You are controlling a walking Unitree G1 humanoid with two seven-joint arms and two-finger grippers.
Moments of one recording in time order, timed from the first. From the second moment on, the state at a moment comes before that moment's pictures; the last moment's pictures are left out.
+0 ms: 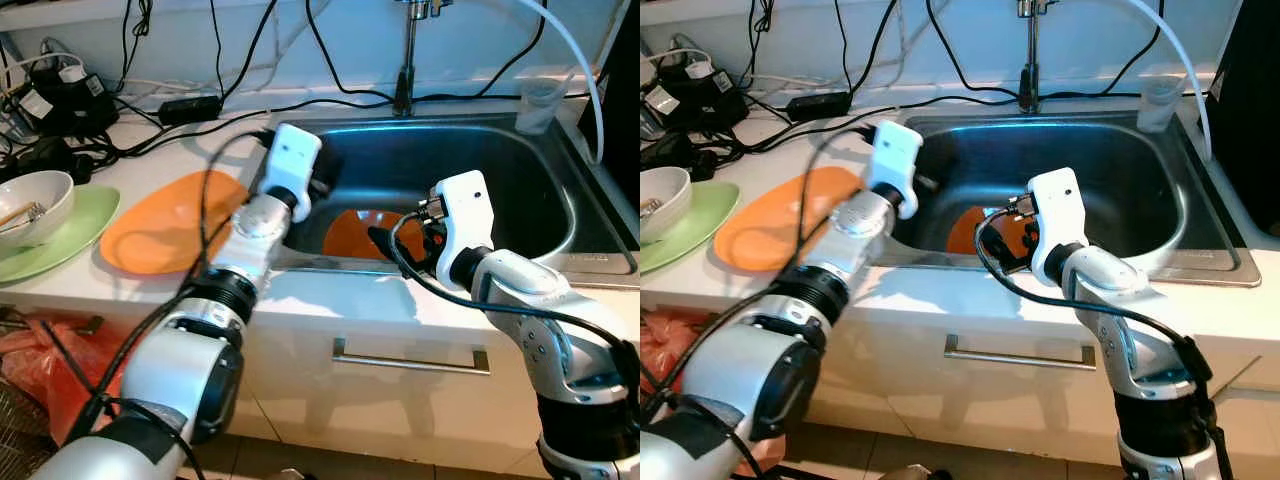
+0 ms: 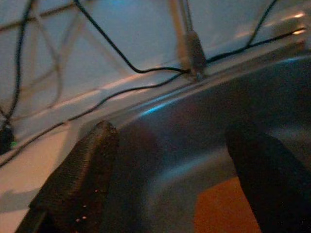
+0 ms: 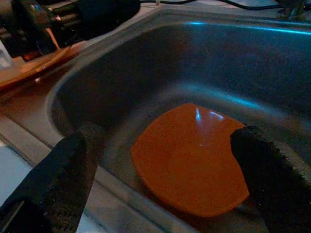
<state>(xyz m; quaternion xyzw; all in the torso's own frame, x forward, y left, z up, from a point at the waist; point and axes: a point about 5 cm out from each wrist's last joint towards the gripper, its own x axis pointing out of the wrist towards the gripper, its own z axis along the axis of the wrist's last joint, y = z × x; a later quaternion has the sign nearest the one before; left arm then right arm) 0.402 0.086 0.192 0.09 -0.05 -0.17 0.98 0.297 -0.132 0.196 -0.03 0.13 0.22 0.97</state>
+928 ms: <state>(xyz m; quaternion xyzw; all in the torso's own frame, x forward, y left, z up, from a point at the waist) 0.375 0.185 0.193 0.15 0.00 -0.02 0.99 0.306 -0.102 0.195 -0.01 0.11 0.27 0.96</state>
